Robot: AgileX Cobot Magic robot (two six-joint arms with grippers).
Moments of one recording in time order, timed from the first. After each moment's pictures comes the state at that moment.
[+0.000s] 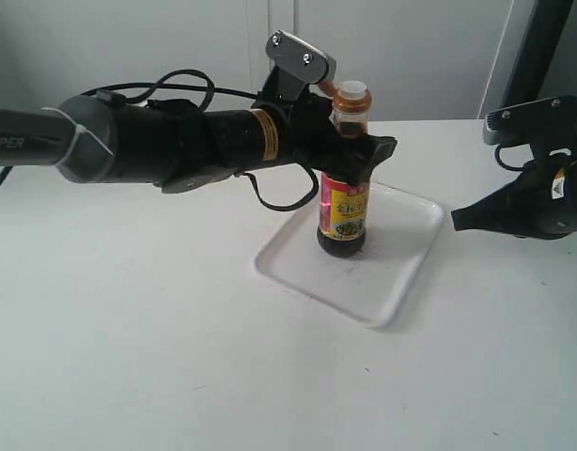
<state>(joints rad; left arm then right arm) -0.68 2.00 -1.42 0.79 -0.39 -0.63 0.14 1.52 -0.80 -0.33 0.20 0.24</state>
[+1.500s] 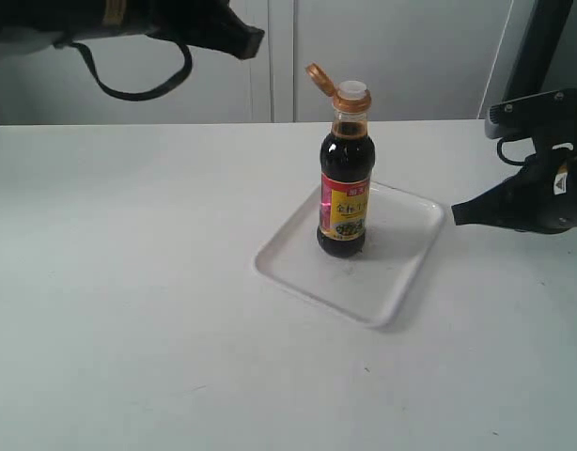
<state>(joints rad) -0.68 1.44 -1.26 1.01 0.17 -0.74 0.14 1.50 -0.80 -0.33 0.19 0.24</state>
